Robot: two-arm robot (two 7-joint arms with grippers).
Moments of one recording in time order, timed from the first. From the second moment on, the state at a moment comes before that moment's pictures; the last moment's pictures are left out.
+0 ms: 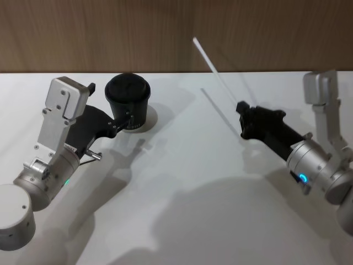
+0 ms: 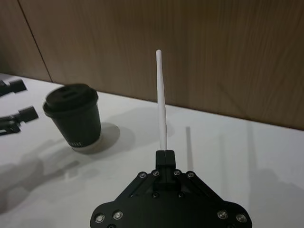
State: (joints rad) left arm -0.24 0.38 0.45 -1.63 -0.20 0.01 -0.01; right arm 0.10 0.27 -0.12 -1.70 0.27 0.26 0.36
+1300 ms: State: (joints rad) left arm -0.25 0.39 0.45 -1.67 -0.24 0.00 -0.10; right arm 0.35 0.23 -0.15 -1.61 0.59 0.02 0.76
